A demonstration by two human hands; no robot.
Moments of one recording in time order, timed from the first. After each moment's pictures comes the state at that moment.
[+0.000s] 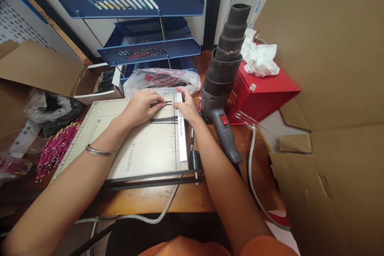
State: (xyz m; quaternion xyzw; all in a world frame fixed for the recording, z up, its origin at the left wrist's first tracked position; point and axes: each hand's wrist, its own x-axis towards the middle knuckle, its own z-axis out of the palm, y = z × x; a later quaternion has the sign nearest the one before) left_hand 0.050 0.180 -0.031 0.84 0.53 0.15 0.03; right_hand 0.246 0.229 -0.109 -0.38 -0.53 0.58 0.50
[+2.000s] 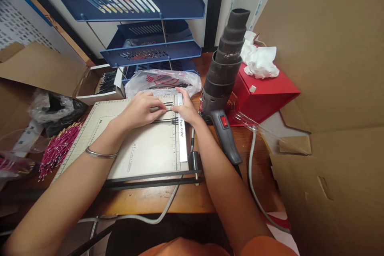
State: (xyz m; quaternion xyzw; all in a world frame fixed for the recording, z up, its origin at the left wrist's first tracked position) left_hand 0.048 0.170 -0.020 0.87 0.47 0.14 0.04; right_hand 0.252 0.221 -0.098 -0.37 -0.58 0.57 0.45
